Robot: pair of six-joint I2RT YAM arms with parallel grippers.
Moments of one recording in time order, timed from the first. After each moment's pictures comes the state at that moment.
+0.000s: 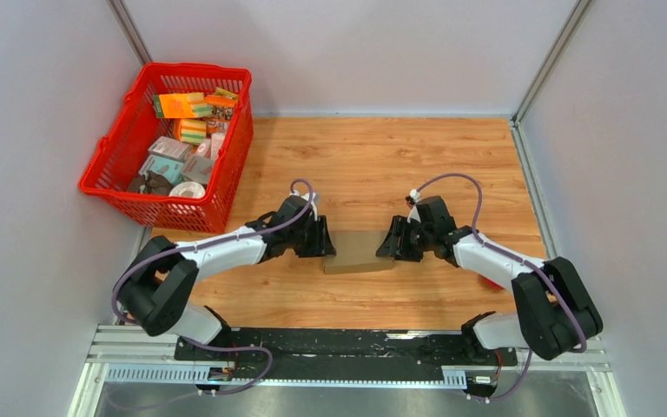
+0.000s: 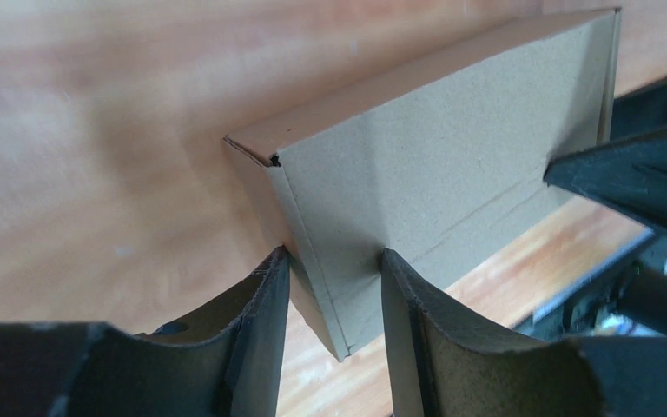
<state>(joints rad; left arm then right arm) -0.73 1.42 0.67 -0.09 0.19 -0.71 0.45 1.31 0.55 -0.14 -0.42 0.63</state>
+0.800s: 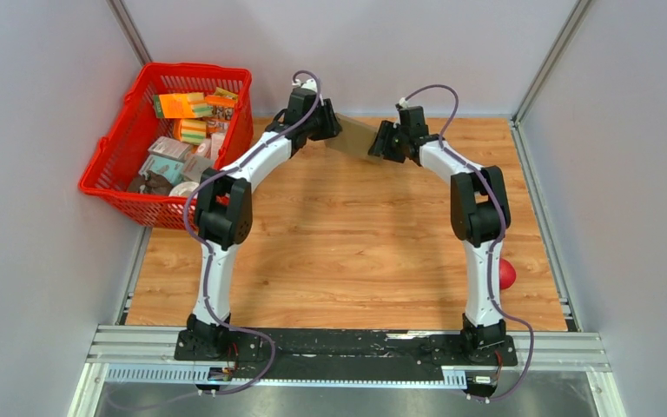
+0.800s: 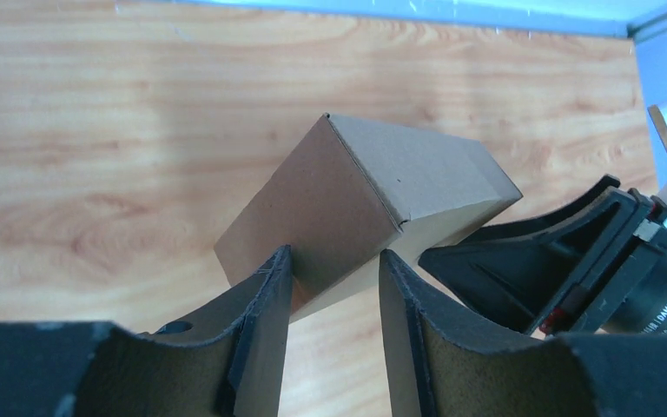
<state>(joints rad) -0.44 2.19 1.88 -0.20 0.10 -0.49 0.27 2.20 1.70 -0.21 -0.23 0.49</state>
